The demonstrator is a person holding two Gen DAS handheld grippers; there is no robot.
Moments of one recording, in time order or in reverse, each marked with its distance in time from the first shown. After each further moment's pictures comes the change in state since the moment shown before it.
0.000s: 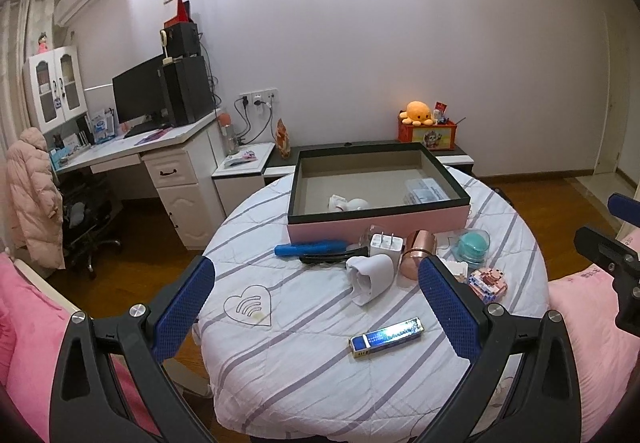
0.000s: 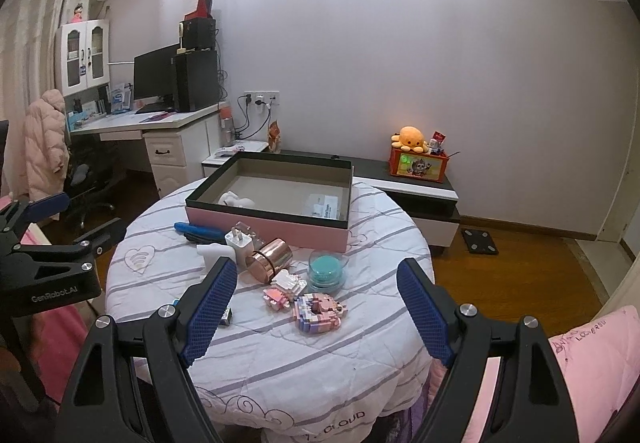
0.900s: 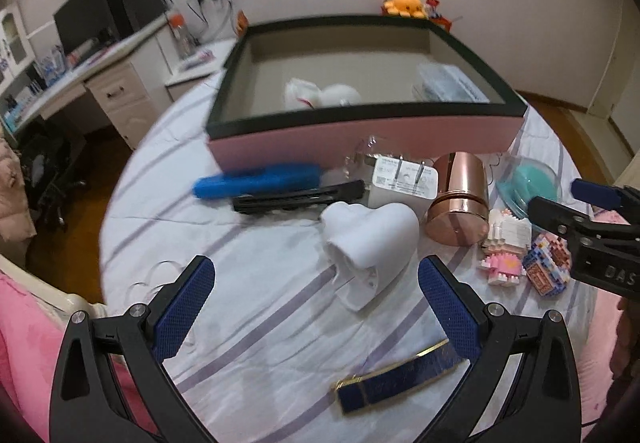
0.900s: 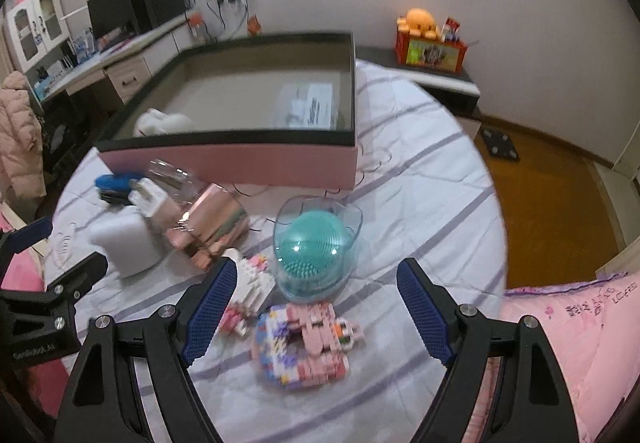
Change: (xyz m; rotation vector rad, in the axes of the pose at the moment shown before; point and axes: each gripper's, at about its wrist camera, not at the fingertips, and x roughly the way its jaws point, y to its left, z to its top) left arm 0.174 -0.027 -0.020 0.039 0.420 -0.110; right arm 0.201 -0.028 -0.014 0.112 0.434 0.033
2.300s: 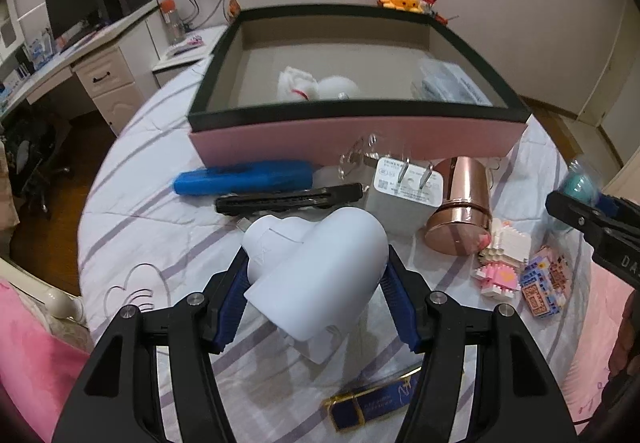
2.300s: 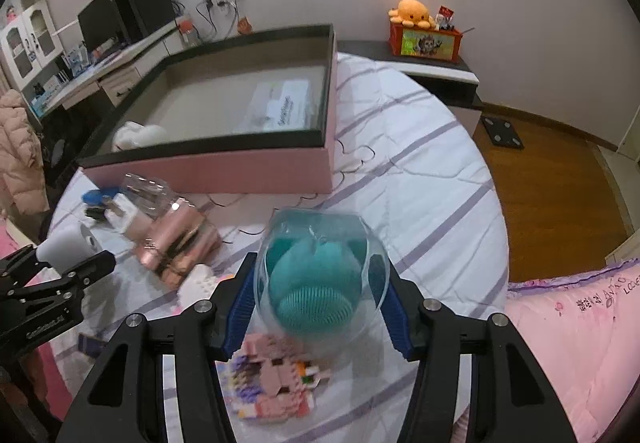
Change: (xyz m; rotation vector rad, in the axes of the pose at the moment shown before) left arm -0.002 0.007 -0.001 -0.038 0.016 -0.051; right arm 0.002 -0.023 0.004 0.050 -0.021 0.029
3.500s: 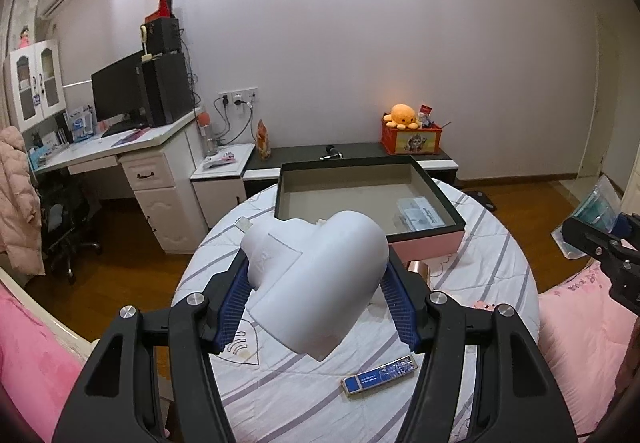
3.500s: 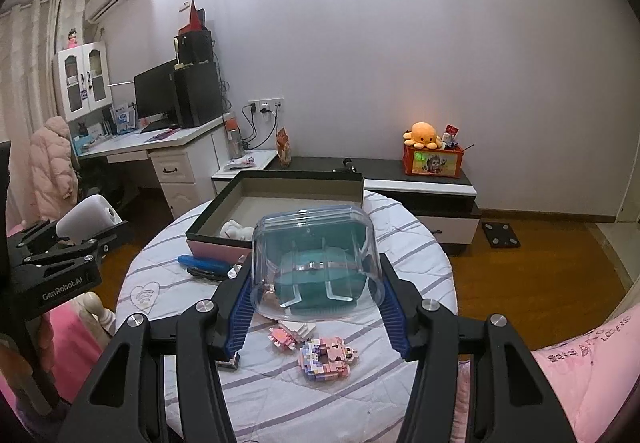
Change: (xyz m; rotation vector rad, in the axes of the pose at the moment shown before) left arm -0.162 0.011 -0.011 0.016 -0.428 0.071; right arm -0.164 0.043 -0.029 -0.100 -0.412 0.033
